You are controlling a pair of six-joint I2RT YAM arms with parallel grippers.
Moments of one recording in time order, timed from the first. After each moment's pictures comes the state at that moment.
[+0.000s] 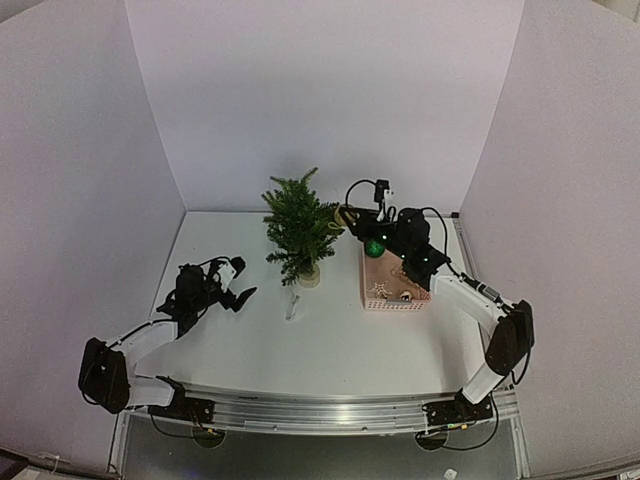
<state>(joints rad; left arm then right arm) -0.39 1.24 0.64 0.23 0.30 0.40 0.60 1.67 1.42 0.22 -0.21 0.60</state>
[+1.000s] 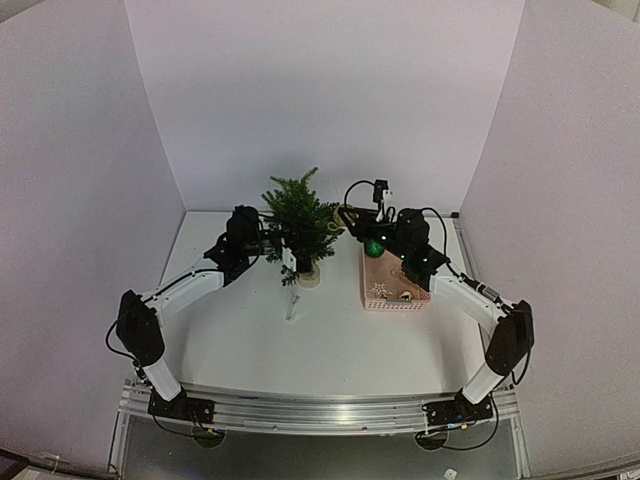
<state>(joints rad) -0.67 1.74 1.47 0.21 0.76 1.33 0.61 1.67 1.42 0.23 -0.21 0.57</state>
